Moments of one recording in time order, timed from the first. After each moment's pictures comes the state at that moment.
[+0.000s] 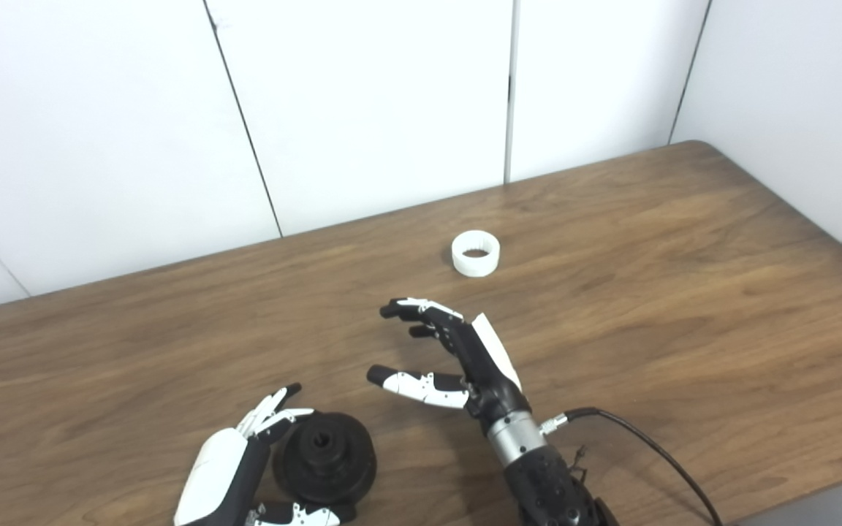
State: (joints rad) left arm 0.05 0.24 -0.28 -0.20 0.61 -0.04 -0.11; right arm -0.03 0.07 0.17 -0.18 -0.38 0.04 -0.09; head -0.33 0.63
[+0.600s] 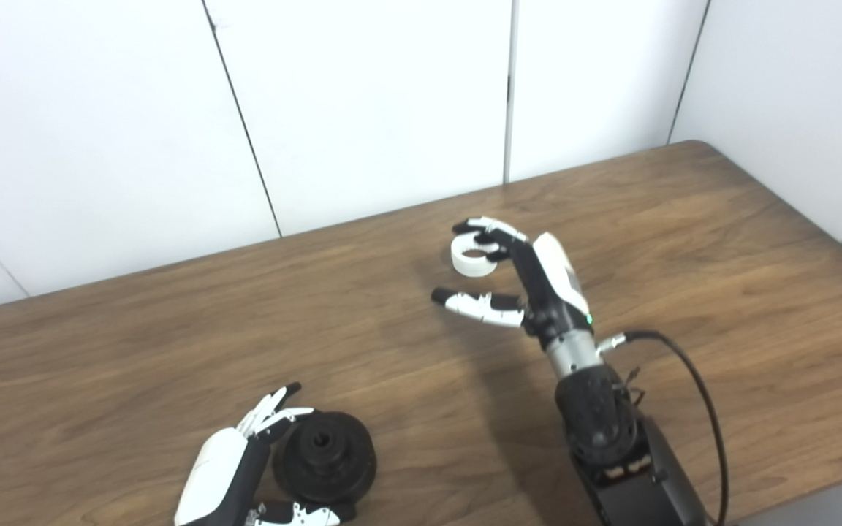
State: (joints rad) left arm 0.05 0.24 -0.27 -0.20 0.61 -0.04 -0.11; right arm -0.20 -0.10 0.04 -0.21 -0.60 0.18 -0.11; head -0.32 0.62
